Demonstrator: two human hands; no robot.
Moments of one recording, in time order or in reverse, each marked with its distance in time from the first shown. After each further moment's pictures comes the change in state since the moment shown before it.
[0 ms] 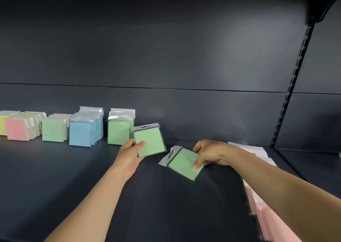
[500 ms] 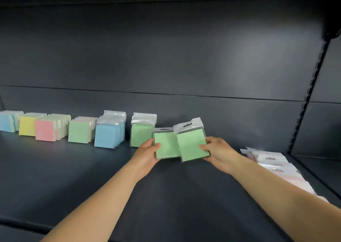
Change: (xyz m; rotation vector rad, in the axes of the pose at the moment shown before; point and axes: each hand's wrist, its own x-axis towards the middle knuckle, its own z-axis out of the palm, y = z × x) left_hand -0.013 0.028 -0.026 0.062 -0.196 -0.046; right_hand -0.013 -0.044 0.046 0.808 0.212 -0.191
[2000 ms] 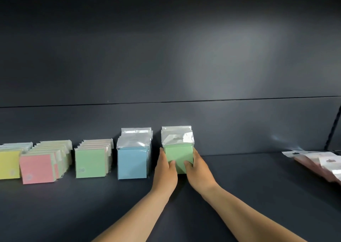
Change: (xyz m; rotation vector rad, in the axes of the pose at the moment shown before) left_hand 0.076 0.009 -0.106 0.725 0.029 0.238; right_hand 0.084 0.057 0.192 -0.493 0.306 -0.282
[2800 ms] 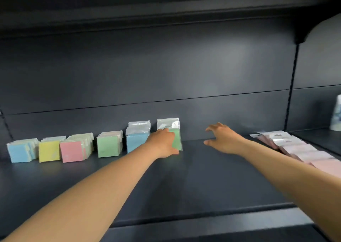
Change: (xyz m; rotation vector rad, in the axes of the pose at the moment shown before) left_hand -0.096 0.120 -0.052 1.132 -0.326 0.245; right_hand -0.091 -0.057 -0.152 -0.738 -0.117 -0.105
